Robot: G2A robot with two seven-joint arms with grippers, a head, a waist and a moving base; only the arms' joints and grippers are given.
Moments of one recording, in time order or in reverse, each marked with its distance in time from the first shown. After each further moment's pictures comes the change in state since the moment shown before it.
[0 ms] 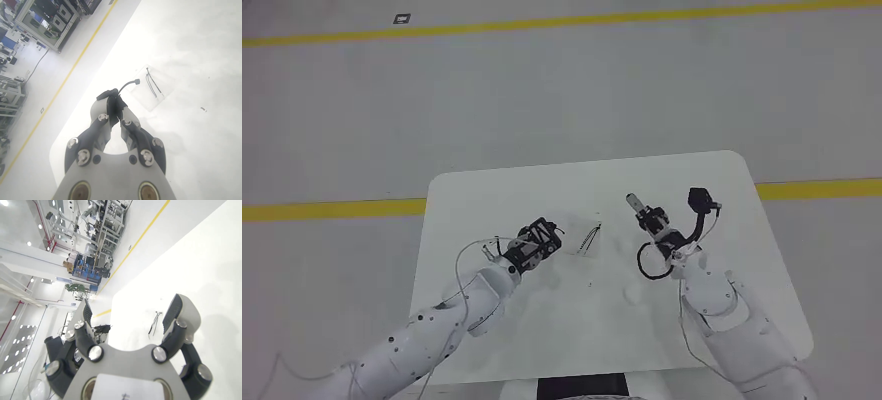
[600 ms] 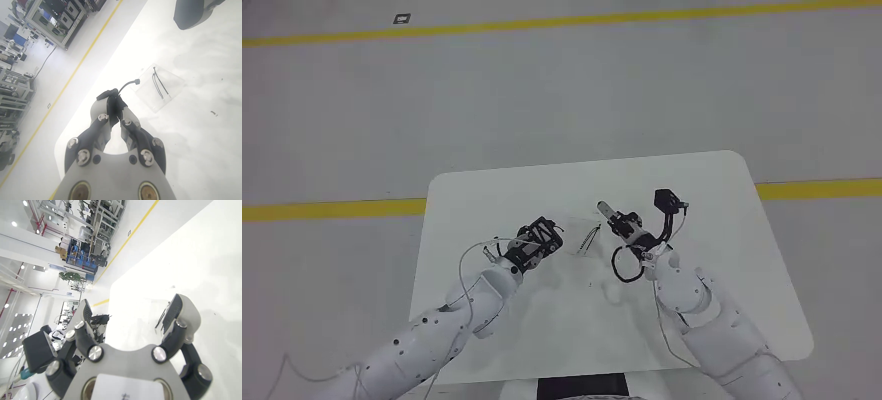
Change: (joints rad) left arm 0.014 -0.017 -0.005 0.003 0.033 0.042 -0.019; right arm 0.076 -0.029 -0.121 0.064 -0.020 0.049 -0.001
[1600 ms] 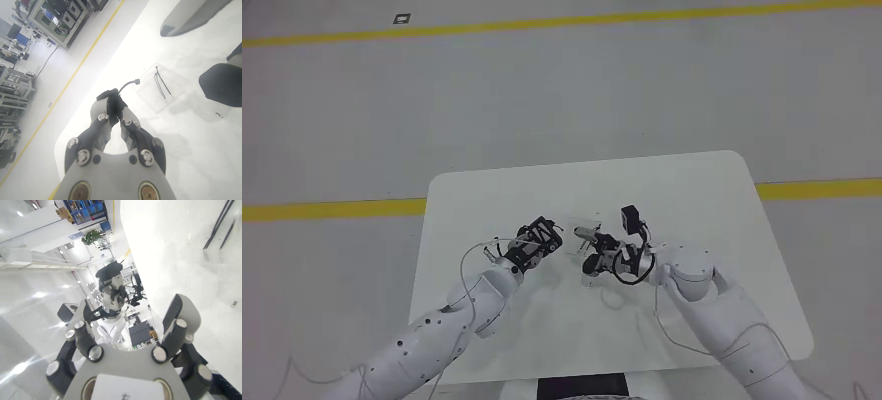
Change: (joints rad) left arm 0.024 -0.030 -0.031 0.028 0.026 -0.005 0.010; right arm 0.121 -0.014 0.014 0.188 0.640 0.110 0.629
